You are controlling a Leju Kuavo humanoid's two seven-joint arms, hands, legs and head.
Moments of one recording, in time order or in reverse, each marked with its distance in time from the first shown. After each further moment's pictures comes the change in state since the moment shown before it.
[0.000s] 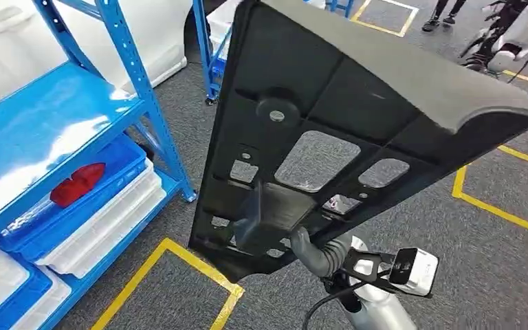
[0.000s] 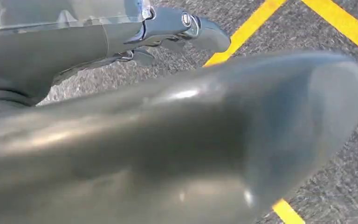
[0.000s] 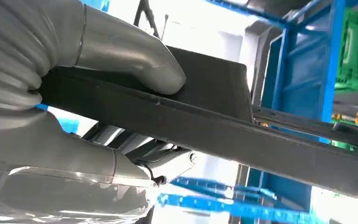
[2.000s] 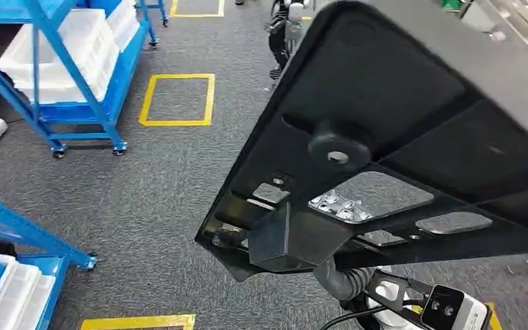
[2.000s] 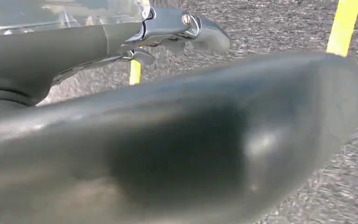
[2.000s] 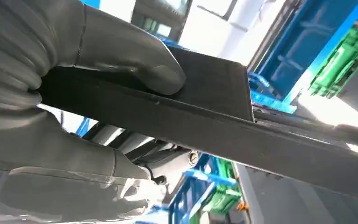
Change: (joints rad) left arm -0.010 -0.027 -0.068 0.000 0.000 -0.065 0.060; right arm 0.069 -0.038 -0.010 -0.180 0.049 -0.056 0.000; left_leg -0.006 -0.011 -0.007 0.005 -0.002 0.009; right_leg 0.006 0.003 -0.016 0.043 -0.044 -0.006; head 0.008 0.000
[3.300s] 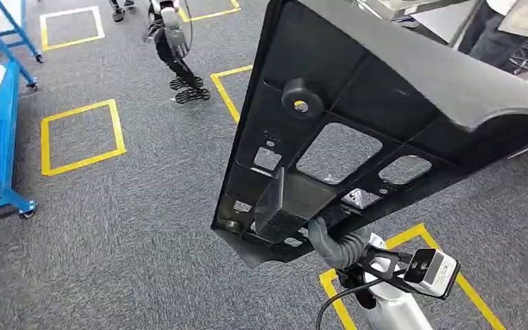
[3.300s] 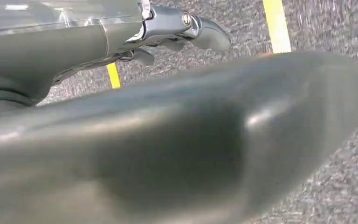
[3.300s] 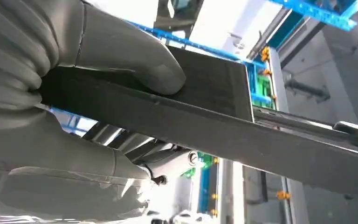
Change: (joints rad) left arm -0.002 -0.015 0.010 0.000 0.000 -0.041 0.045; right arm -0.068 -0.004 -0.048 0.155 -0.022 0.013 0.000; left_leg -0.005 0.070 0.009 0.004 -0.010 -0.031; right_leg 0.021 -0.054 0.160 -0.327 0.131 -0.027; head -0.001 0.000
